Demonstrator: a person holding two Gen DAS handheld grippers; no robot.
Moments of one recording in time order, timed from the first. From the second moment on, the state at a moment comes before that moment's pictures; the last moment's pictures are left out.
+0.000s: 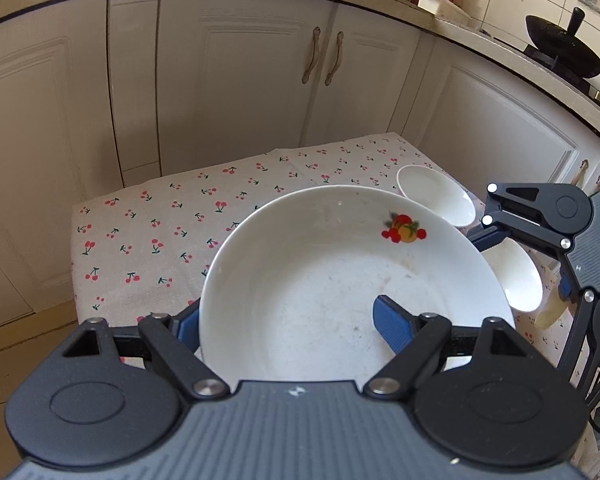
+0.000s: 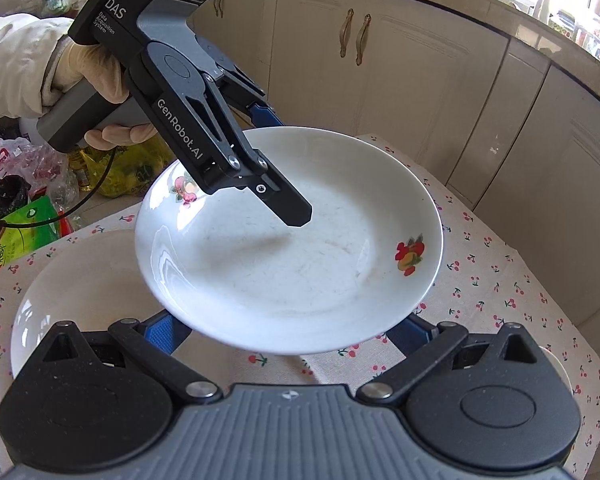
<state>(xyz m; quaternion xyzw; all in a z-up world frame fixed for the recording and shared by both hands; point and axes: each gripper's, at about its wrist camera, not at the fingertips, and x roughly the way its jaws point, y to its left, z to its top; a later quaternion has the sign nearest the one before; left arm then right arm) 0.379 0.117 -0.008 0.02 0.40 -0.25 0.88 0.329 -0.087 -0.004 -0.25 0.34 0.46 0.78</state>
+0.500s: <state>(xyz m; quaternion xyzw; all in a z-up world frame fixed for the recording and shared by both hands) 0.303 0.119 0.011 0.03 0.39 -0.25 0.88 0.255 -0.089 0.012 -0.25 0.34 0.46 0.78</state>
